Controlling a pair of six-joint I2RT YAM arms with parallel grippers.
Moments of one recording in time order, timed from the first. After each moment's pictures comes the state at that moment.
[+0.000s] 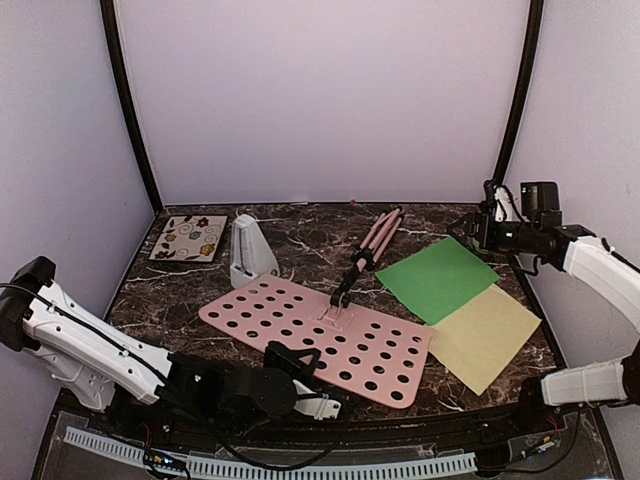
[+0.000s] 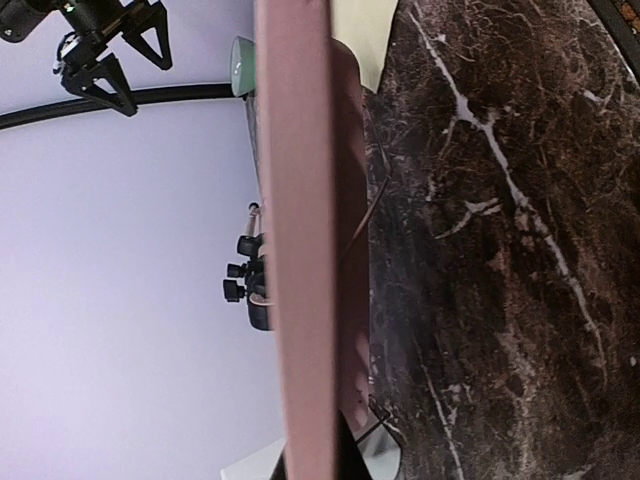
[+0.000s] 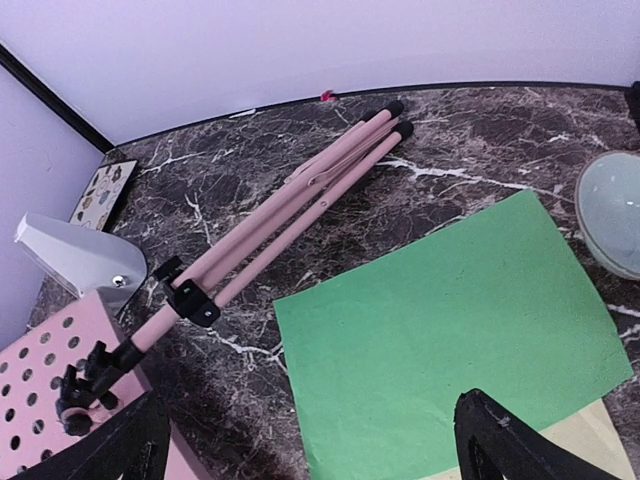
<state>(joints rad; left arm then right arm) -1.62 1.51 0.81 0.09 -0.90 1.01 0.12 1.14 0.87 -0.33 -0.41 0.25</state>
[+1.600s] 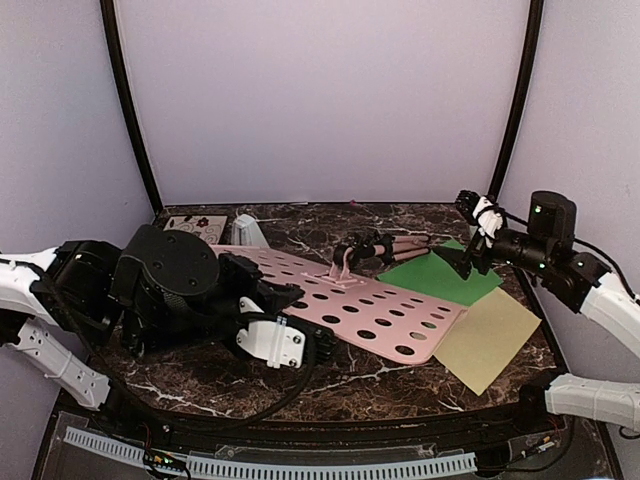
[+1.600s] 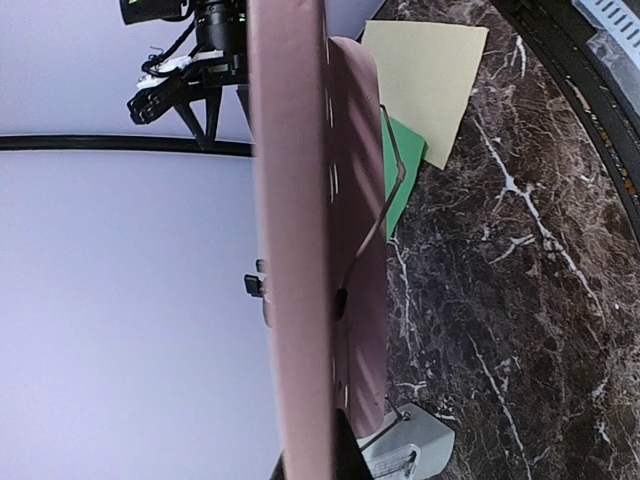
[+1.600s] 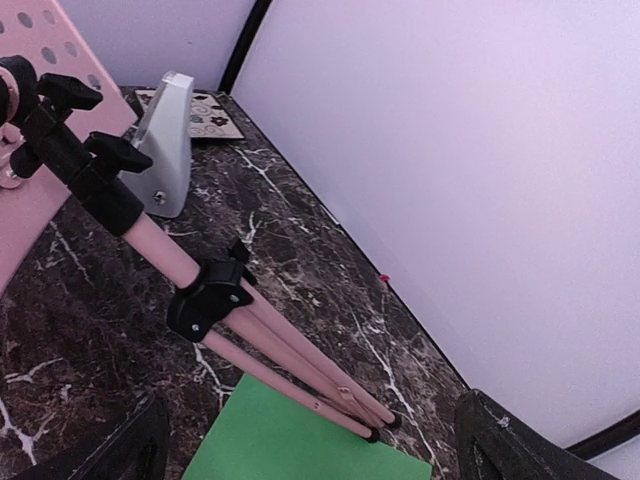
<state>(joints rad) -1.60 1.28 1.40 -0.64 -0.69 0.98 0.40 0.84 0.74 -0.16 -0.34 -0.59</state>
